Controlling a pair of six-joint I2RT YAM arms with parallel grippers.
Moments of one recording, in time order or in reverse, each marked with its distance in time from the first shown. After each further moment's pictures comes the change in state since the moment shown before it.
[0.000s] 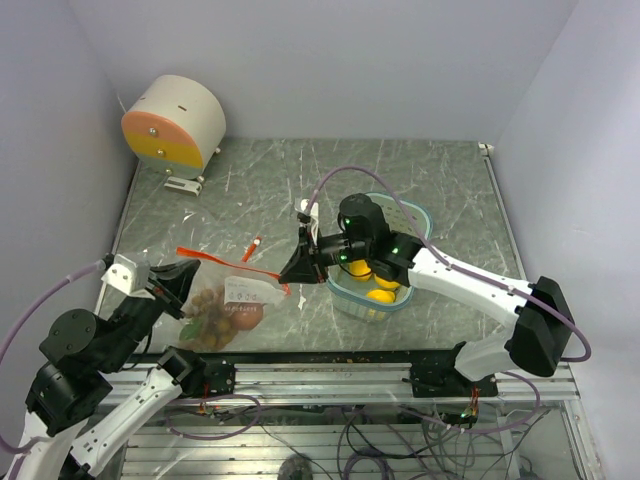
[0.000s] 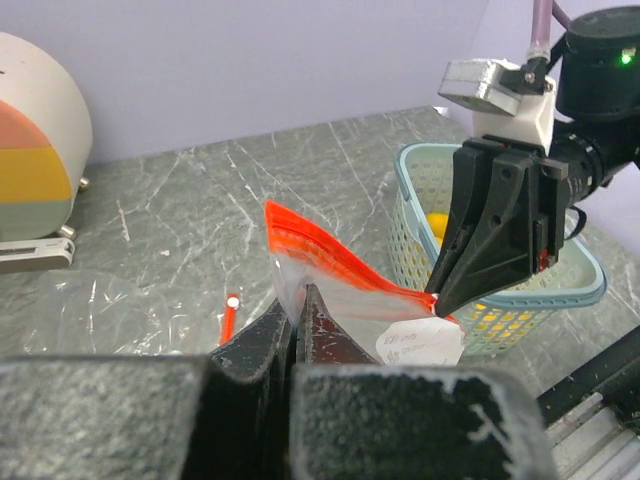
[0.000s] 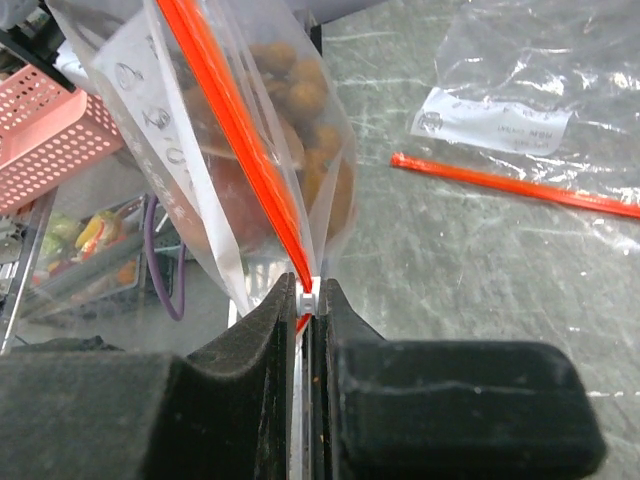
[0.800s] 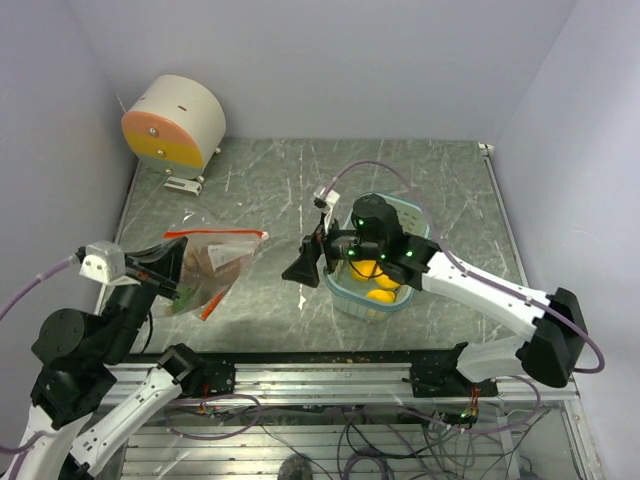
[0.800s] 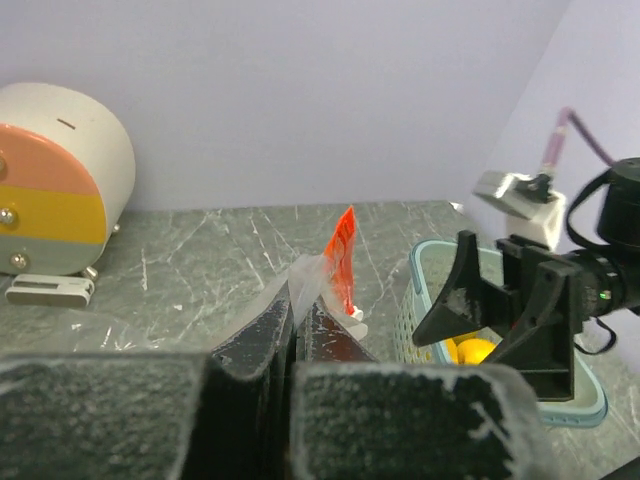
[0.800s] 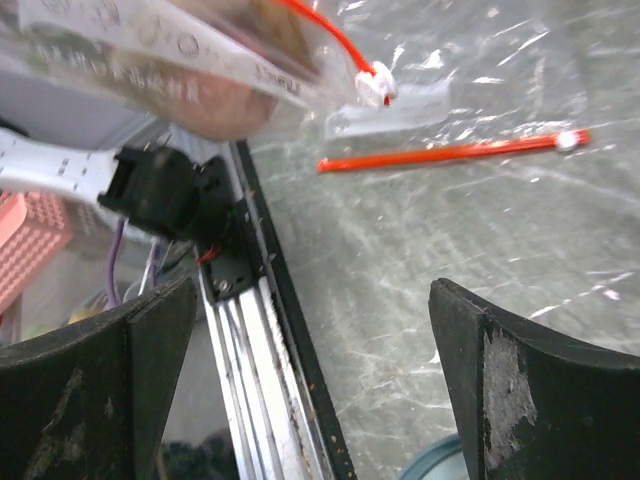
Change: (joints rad) left arm 0.001 0.020 -0.006 0.187 -0.122 -0.044; right arm -0.017 -0.065 -0.039 -0.039 0.220 0.161
